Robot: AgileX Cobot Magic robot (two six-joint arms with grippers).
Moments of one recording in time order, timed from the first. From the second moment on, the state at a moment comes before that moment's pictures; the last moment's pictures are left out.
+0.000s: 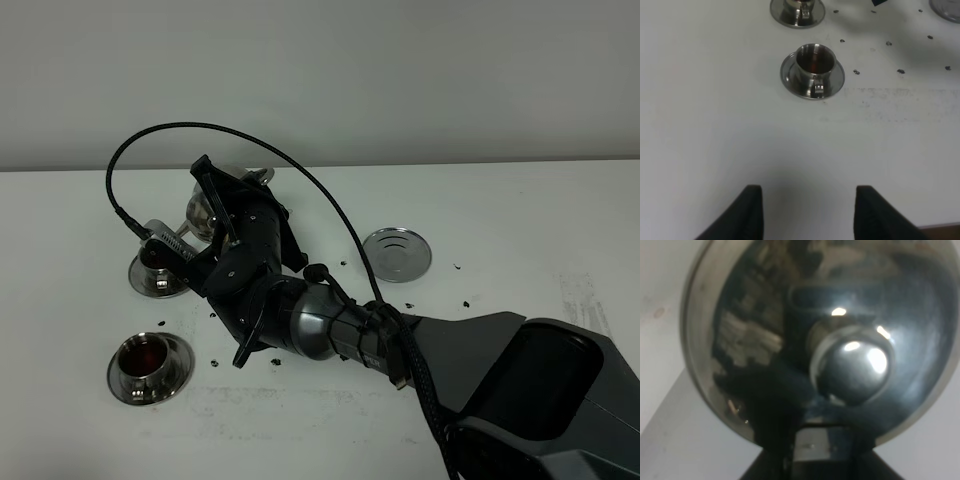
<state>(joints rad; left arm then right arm) 0.02 -0.01 -0.46 -0.14 1.08 0.08 0.89 2.50 -1.99 -1.61 0.77 -0.27</state>
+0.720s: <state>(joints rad) 0.02 -0.01 -0.46 -0.14 1.08 0.08 0.89 2.50 -1.99 -1.61 0.77 -0.27</state>
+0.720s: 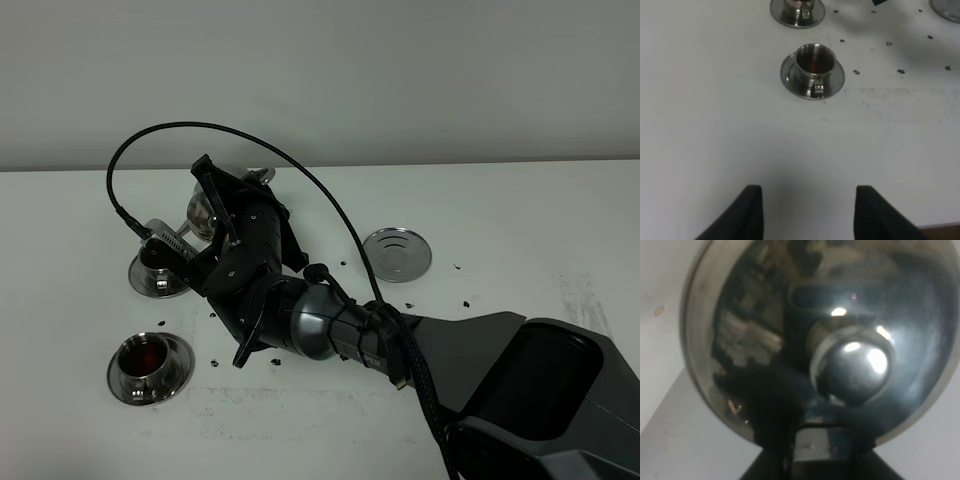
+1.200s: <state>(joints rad) 0.02 -0.01 -0.46 -0.14 1.08 0.08 0.89 2.50 -1.99 -1.61 0.77 -0.27</state>
